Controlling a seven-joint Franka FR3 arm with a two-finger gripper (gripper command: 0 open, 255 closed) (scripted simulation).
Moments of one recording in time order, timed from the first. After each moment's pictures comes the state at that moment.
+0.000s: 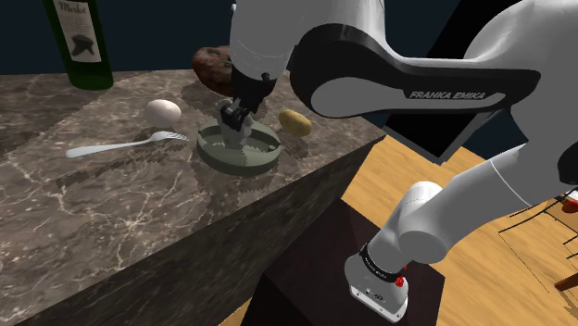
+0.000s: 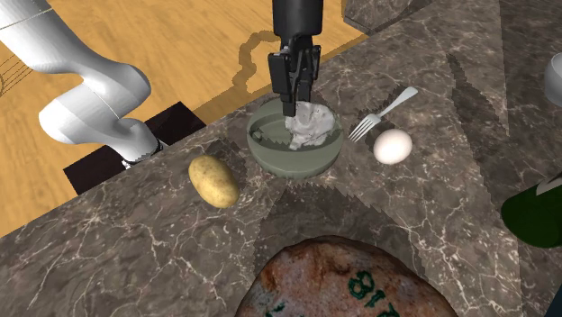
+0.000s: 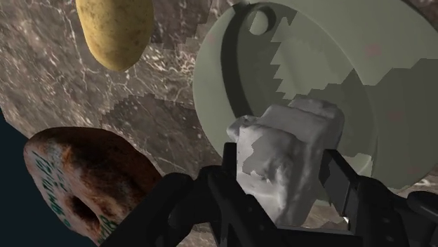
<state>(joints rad) 0.14 -0.33 0.51 -2.00 -0.32 1.80 0.43</state>
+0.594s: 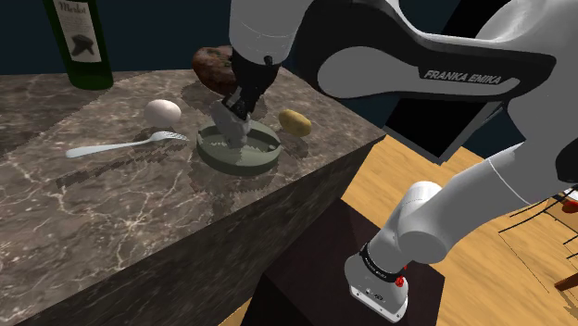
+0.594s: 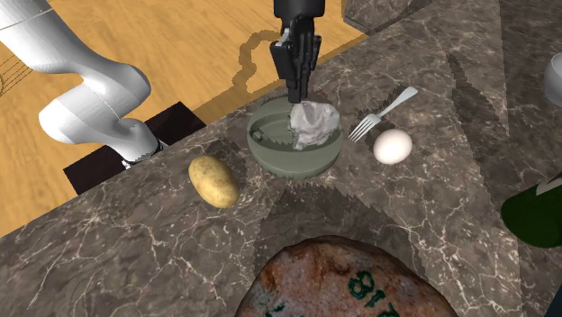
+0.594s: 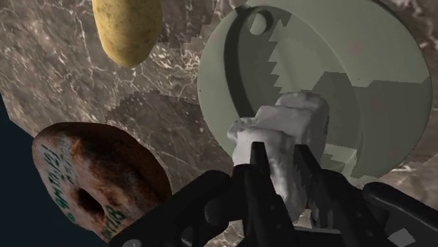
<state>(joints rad) 0.15 -0.31 0.51 -1.92 -0.30 1.73 0.41</state>
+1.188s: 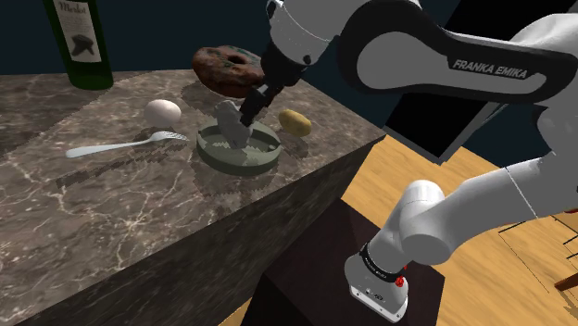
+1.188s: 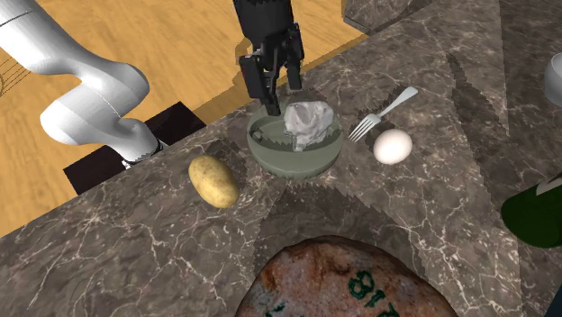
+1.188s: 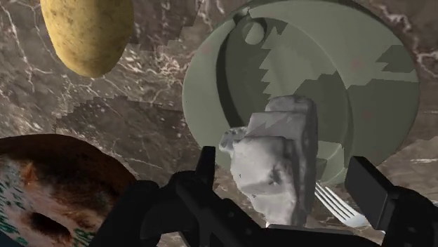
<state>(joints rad) 0.23 -0.51 0.30 -2.16 -0.06 1.98 0.19</state>
